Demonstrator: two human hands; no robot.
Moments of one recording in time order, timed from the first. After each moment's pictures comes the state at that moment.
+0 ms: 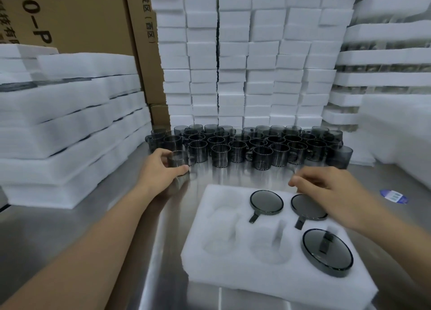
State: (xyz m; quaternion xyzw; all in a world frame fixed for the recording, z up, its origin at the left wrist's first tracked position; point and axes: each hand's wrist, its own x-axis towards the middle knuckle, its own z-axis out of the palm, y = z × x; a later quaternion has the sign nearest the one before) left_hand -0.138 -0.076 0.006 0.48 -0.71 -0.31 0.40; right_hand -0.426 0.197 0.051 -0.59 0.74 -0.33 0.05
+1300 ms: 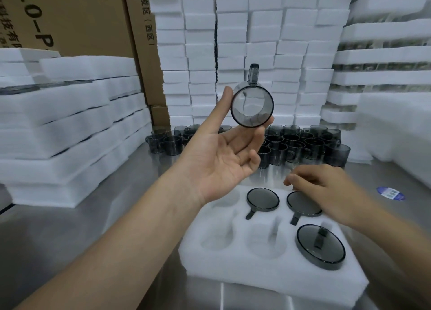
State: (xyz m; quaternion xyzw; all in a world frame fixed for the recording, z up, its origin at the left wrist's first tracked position) left_hand -0.200 0.101 0.124 0.12 -0.42 -0.85 0.29; right_hand -0.434 0.193 0.046 -0.60 0.72 -0.34 0.04
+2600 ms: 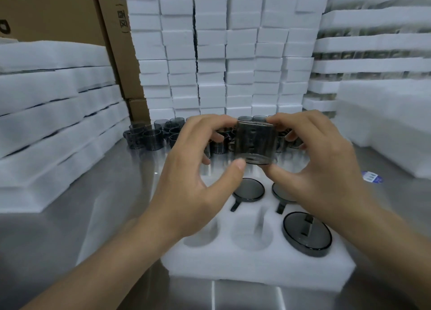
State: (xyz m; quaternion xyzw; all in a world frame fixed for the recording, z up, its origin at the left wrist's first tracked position) left_hand -0.178 0.111 0.068 0.13 -0.83 -0.23 0.49; right_hand -0.381 0.211 0.067 -0.62 0.59 -0.45 -0.25
